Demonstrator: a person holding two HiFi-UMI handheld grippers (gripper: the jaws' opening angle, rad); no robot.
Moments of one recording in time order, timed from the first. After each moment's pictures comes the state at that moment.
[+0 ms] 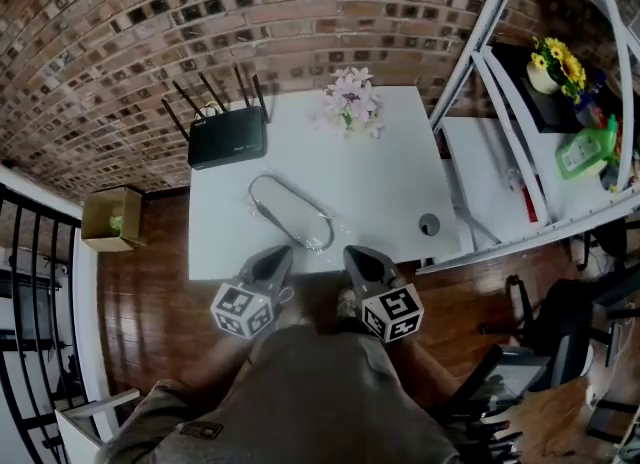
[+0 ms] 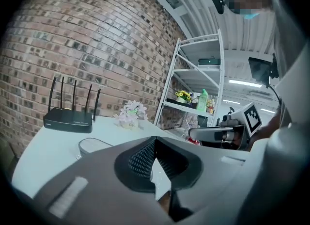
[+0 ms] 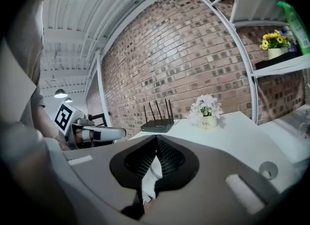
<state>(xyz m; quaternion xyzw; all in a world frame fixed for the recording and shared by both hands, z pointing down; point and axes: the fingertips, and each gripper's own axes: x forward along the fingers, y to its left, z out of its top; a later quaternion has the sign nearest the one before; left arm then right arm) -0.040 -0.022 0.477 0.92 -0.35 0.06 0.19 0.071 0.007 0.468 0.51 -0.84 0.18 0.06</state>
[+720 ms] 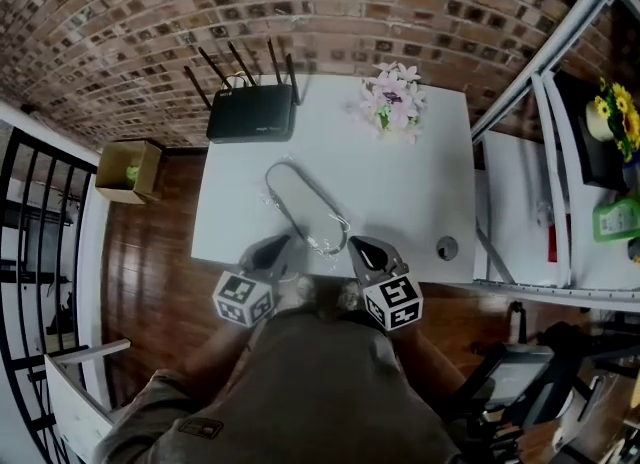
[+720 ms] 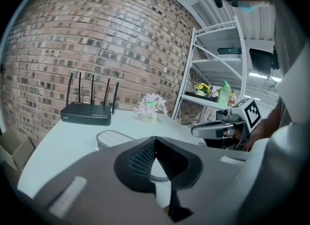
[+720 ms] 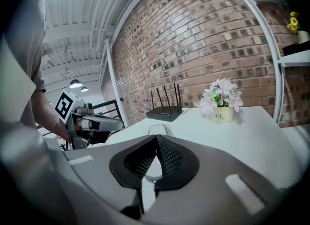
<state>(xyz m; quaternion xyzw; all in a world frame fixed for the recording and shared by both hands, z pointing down) -0.059 -0.057 0.517 0.87 -0.43 0.10 0.21 0.067 -0.048 0.517 0.41 -0.88 0.19 0.14</state>
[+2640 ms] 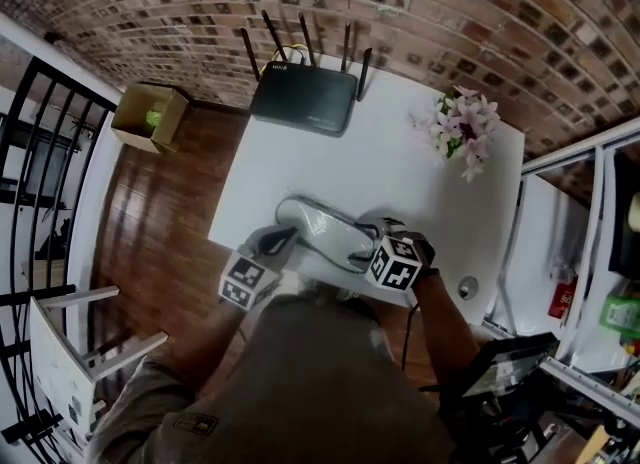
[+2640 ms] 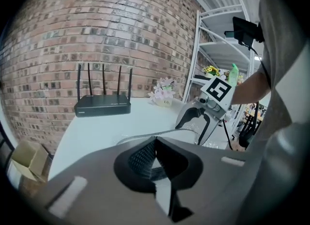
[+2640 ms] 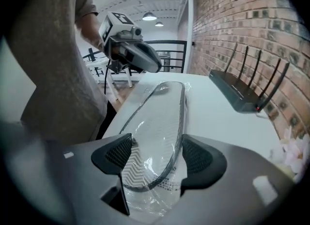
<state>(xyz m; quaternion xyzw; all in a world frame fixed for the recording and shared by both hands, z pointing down) -0.127 -0.088 0.574 0.85 -0.44 0.21 0.20 -0.012 -0.075 0.632 -0.03 -0.88 -0.01 0.48</state>
